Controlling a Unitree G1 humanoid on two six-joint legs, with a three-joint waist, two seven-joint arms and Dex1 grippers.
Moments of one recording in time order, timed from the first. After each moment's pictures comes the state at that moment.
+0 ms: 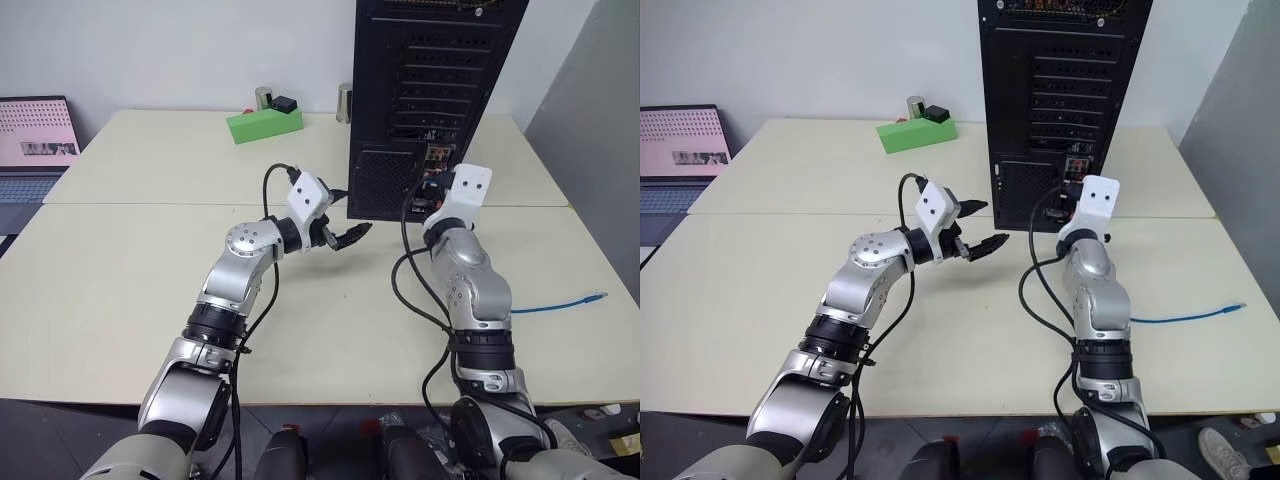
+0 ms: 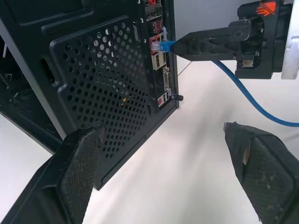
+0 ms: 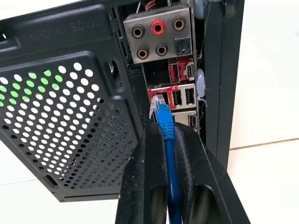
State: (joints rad) left arm -0.76 0.32 -0.15 0.33 -0.20 0.16 -0.77; right arm -0.67 0.02 -0.15 0.06 0.14 0.47 -0.14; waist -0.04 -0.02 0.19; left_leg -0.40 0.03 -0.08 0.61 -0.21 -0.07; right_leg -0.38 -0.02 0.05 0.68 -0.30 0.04
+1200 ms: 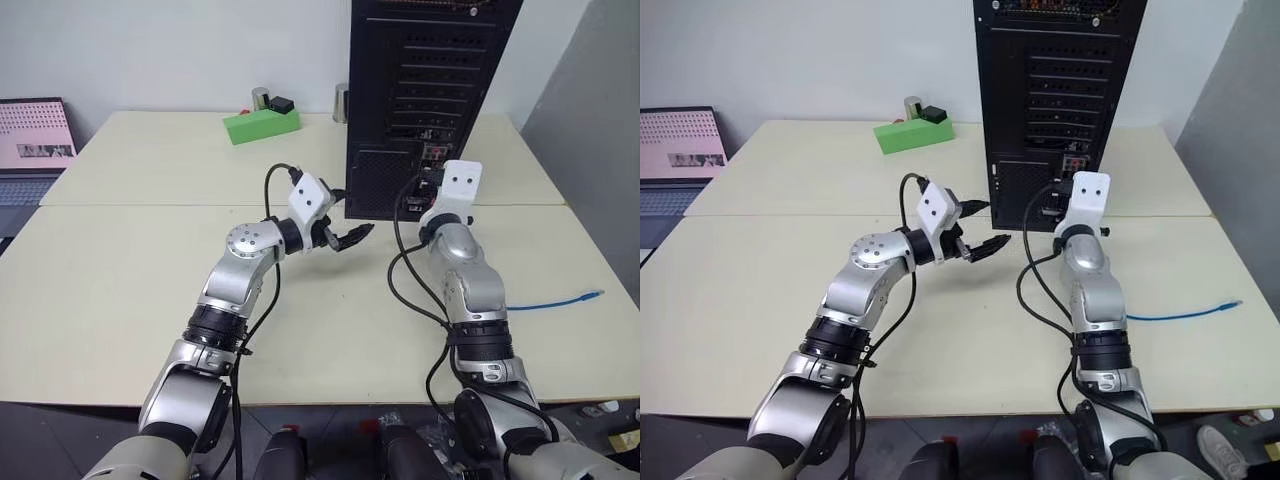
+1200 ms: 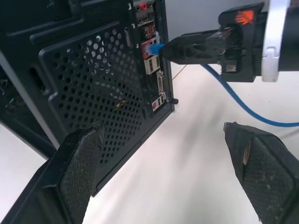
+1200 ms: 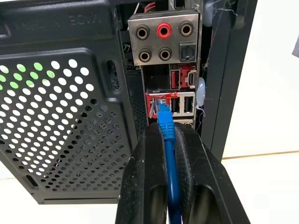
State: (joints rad) left arm -0.74 0.31 -0.15 0.29 -0.19 0.16 -0.78; right arm -0.72 -0.01 -0.11 0.15 0.08 0.45 -0.16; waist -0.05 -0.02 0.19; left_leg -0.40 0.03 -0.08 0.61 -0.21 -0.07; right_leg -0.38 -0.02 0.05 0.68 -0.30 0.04
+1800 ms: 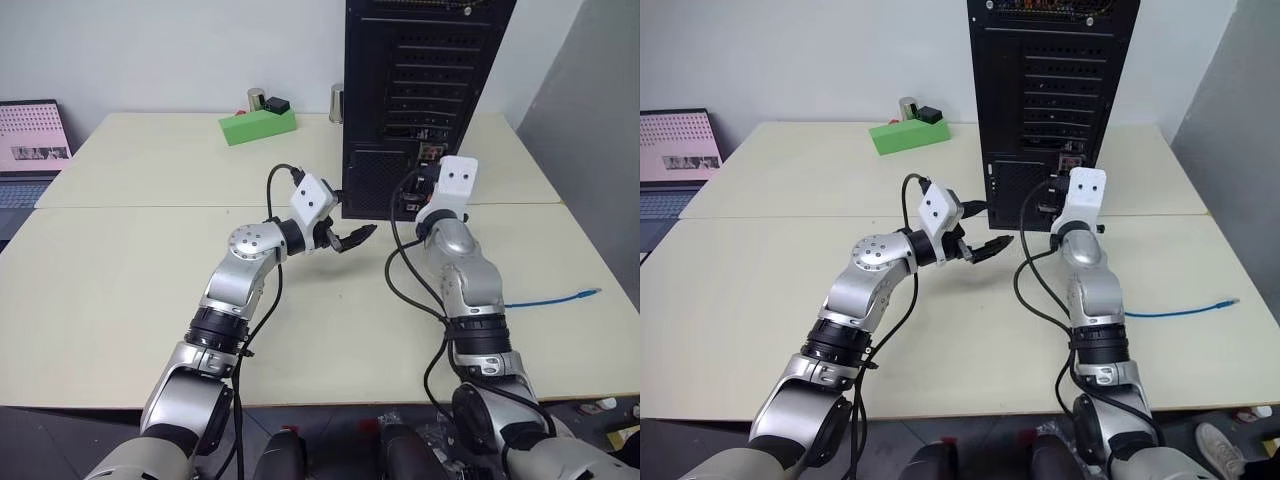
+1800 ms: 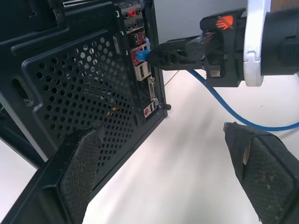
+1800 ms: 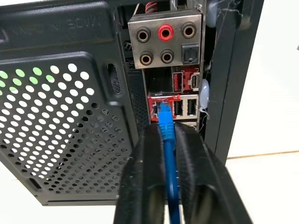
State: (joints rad) left arm -0.74 0.30 -0.15 0.28 -0.18 0.17 -0.77; right arm -0.73 -0.02 -0.12 0.14 0.10 0.46 -0.13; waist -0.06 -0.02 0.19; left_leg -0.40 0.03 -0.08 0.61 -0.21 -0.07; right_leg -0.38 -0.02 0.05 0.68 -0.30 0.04
